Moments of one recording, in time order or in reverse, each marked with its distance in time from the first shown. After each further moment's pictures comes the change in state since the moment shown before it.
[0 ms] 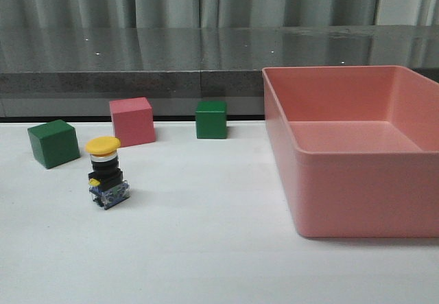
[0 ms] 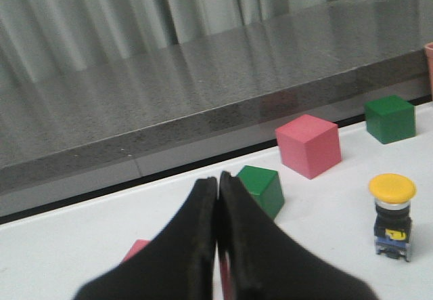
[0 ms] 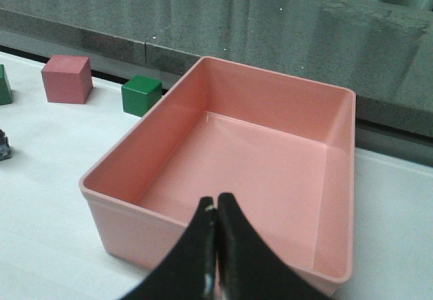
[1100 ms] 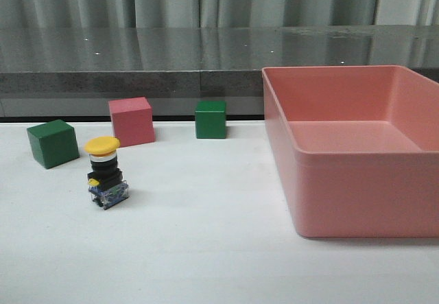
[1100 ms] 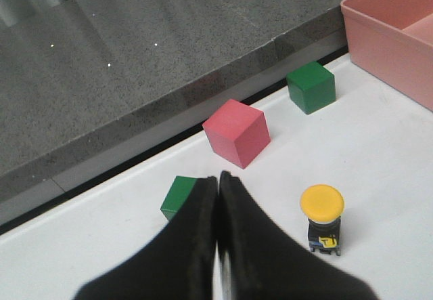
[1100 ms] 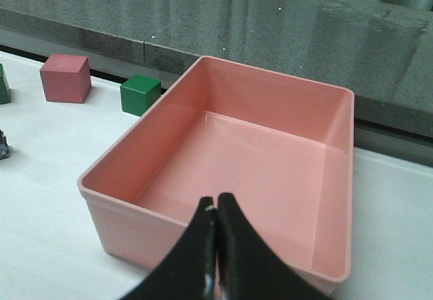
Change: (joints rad) left arm -0.139 0.489 -0.485 -0.046 0.313 0.109; right arm 0.000 0.000 0.000 -0.002 0.000 0.000
